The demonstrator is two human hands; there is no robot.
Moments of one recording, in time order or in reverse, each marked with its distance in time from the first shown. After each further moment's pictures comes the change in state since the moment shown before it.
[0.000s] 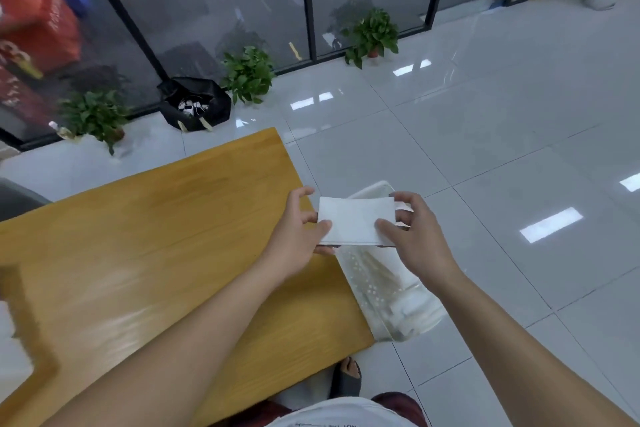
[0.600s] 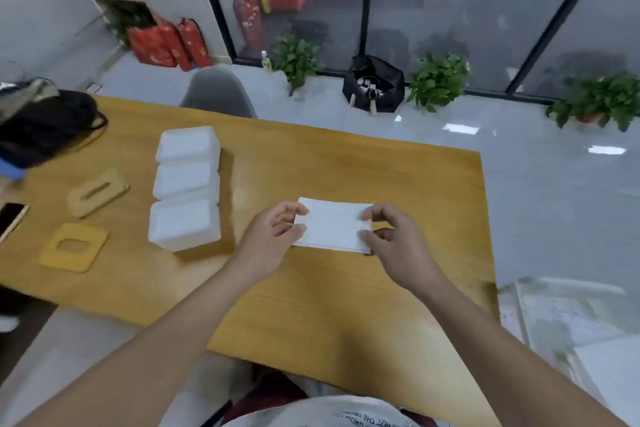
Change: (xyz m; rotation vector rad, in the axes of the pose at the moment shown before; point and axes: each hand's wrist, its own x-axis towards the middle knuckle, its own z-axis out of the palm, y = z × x) left_hand -0.203 -0.100 -0.338 0.024 0.583 0.012; right_hand -0.068 -0.082 0.361 -0.200 -0.711 -0.305
